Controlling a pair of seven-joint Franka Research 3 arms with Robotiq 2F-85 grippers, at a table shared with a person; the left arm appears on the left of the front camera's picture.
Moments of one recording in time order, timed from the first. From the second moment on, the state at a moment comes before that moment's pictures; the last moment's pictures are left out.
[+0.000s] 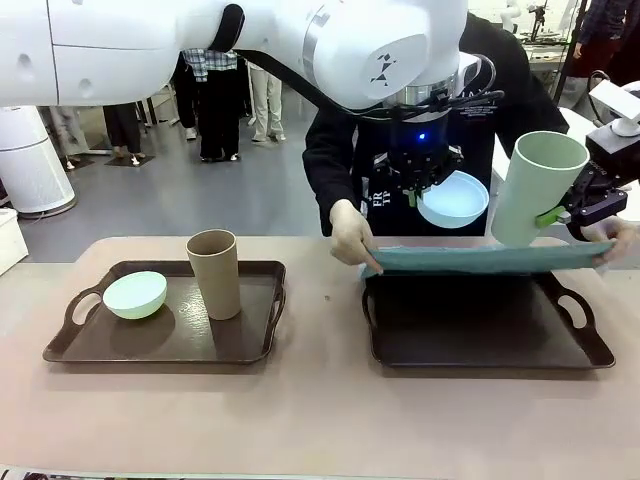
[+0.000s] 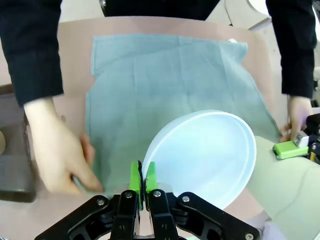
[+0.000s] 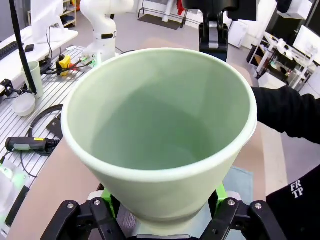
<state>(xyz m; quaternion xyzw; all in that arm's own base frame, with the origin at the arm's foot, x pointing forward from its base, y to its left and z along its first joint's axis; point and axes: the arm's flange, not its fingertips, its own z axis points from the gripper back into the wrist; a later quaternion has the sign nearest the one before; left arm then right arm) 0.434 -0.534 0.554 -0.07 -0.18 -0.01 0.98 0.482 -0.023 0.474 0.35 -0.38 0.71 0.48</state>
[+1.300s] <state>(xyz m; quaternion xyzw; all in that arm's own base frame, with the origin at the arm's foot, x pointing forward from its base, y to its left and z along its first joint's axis) 0.434 -0.534 0.554 -0.07 -0.18 -0.01 0.98 0.482 -0.023 0.474 0.35 -0.38 0.71 0.48</state>
